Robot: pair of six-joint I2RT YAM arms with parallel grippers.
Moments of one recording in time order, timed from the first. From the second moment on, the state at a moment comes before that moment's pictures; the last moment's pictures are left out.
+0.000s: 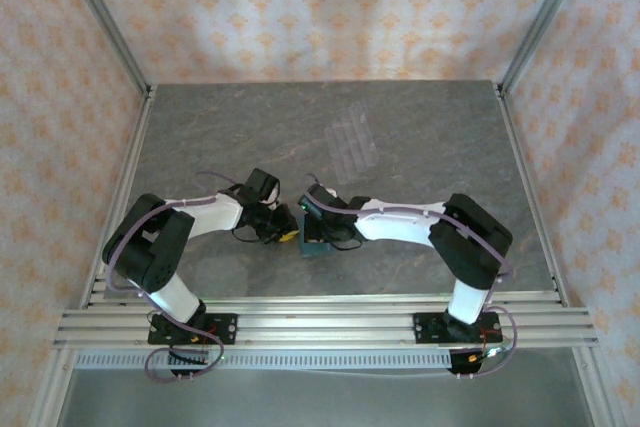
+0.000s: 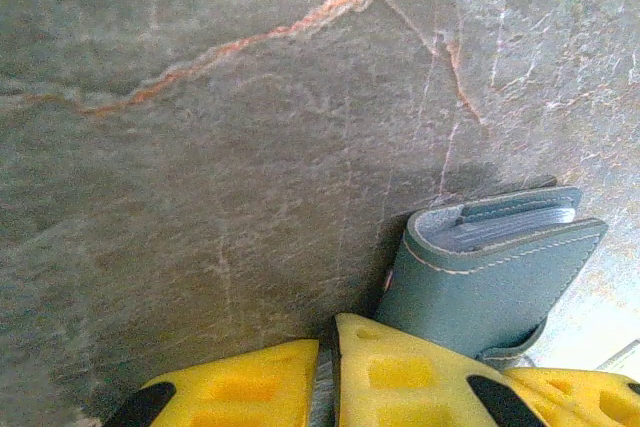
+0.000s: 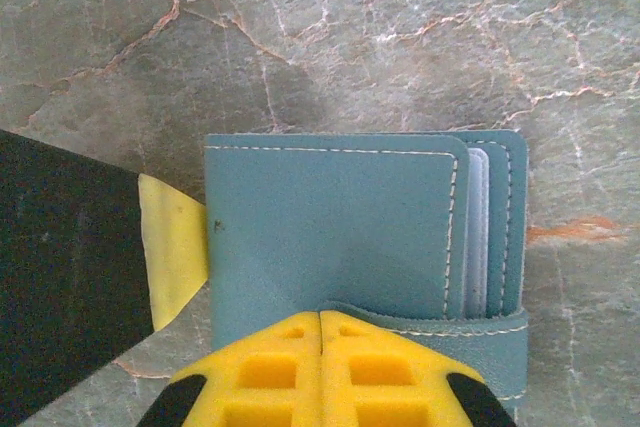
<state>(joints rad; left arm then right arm) -0.44 1.66 0.73 -0.25 0.47 -0.96 0.97 1.77 1.05 -0.38 0.03 0.85</state>
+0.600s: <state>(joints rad) -0.38 1.51 1.11 -0.70 0.06 -0.72 0.87 1.81 1.37 -0.59 0.17 0.63</state>
